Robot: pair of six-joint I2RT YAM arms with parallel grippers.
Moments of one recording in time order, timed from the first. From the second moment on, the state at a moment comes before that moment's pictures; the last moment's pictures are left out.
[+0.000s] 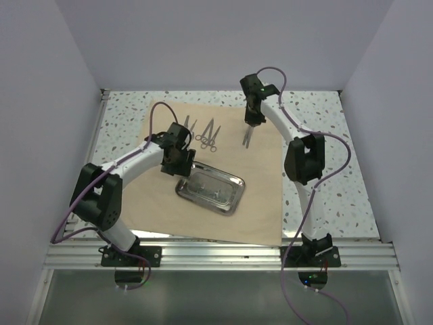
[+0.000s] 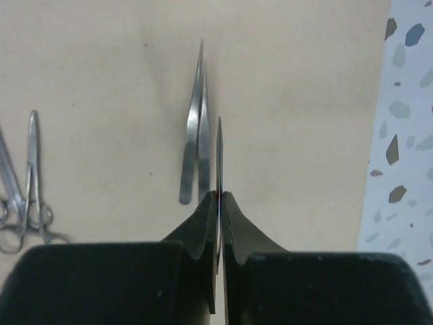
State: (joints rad) left arm -0.46 1.63 1.13 -0.70 -0.01 -0.25; right arm 0.40 2.29 2.21 -1.02 0.31 0.49
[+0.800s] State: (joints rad) left arm -0.46 1.66 0.97 -0.61 -0.02 -0.30; right arm 0.33 2.48 2.35 -0.92 0.29 0.50
